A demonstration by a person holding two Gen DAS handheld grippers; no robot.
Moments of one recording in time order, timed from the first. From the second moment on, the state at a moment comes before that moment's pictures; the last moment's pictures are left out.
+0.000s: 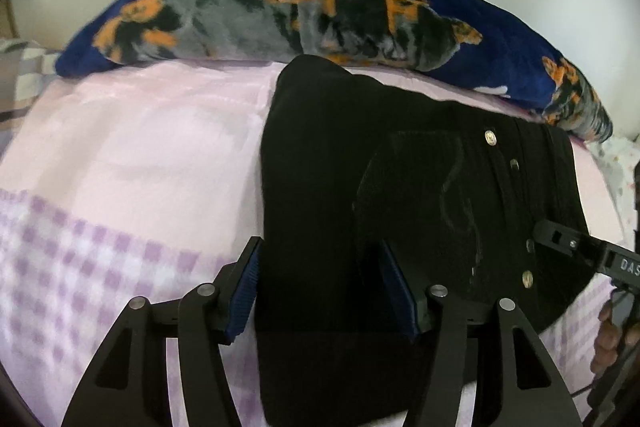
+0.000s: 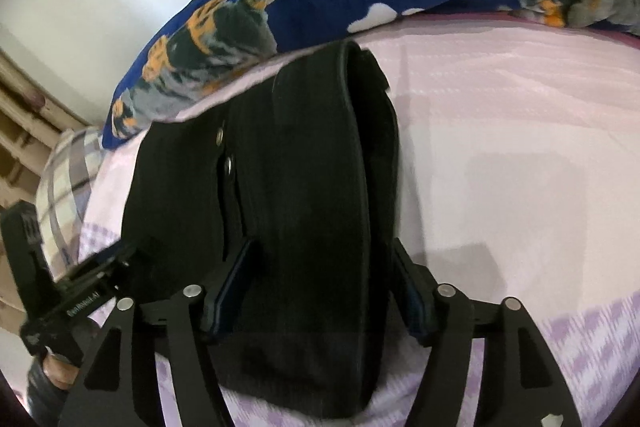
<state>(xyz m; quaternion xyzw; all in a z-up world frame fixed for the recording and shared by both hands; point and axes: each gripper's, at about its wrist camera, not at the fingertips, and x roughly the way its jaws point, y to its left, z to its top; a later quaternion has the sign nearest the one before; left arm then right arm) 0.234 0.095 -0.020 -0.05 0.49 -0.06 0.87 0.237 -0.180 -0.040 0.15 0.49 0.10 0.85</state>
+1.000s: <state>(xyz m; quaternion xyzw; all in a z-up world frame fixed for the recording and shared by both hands) 0.062 0.045 0.048 0.00 0.43 0.01 0.90 0.061 -0.155 0.027 0.07 0.35 0.02 0.93</state>
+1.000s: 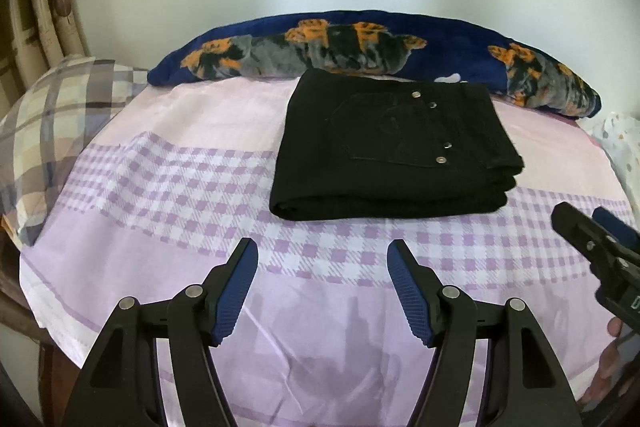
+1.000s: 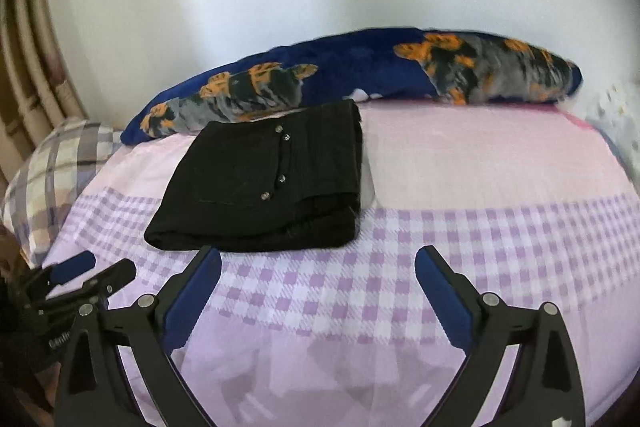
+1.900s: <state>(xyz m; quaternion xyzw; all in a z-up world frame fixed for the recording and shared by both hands) 0.043 0.031 0.045 0.00 0.43 0.02 0.90 0.037 -0.137 0.033 0.01 0.33 0.01 0.94</state>
